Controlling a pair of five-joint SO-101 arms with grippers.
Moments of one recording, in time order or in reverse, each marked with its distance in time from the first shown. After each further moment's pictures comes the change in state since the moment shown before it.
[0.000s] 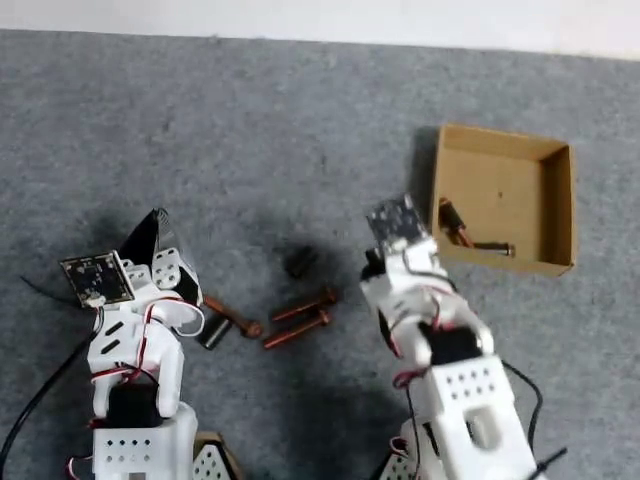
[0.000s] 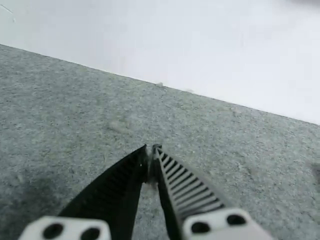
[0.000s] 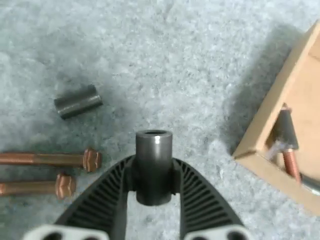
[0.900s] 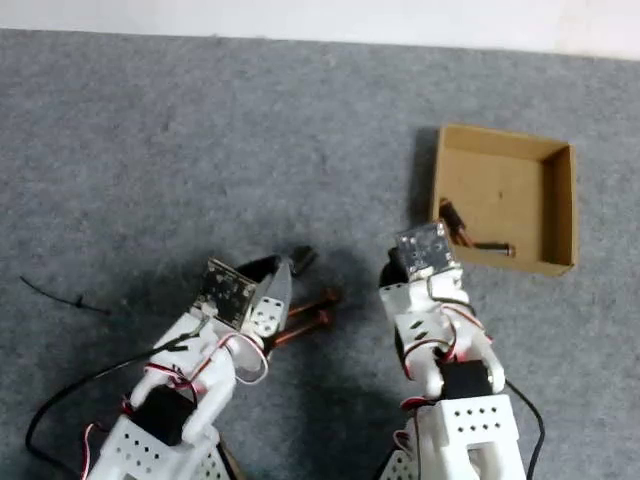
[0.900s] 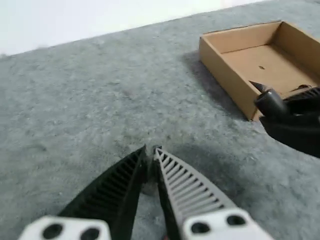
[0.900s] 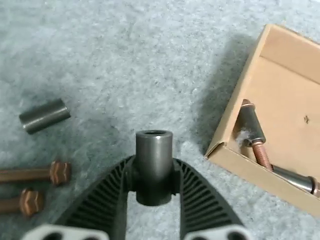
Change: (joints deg) left arm 31.5 0.0 0.0 11.3 -12.1; right arm 5.8 -11.7 9.4 -5.1 0.0
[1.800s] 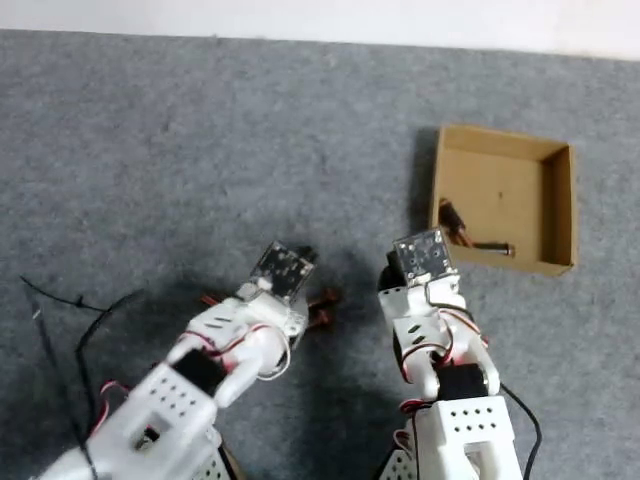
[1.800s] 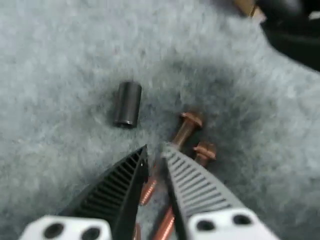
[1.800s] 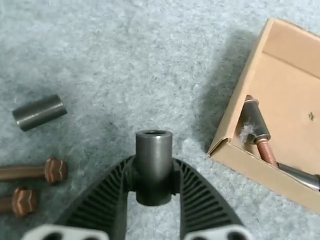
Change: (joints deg) left arm 4.3 43.1 -9.9 -10.0 -2.1; right arm 0.1 0.0 4.7 -5.1 0.0
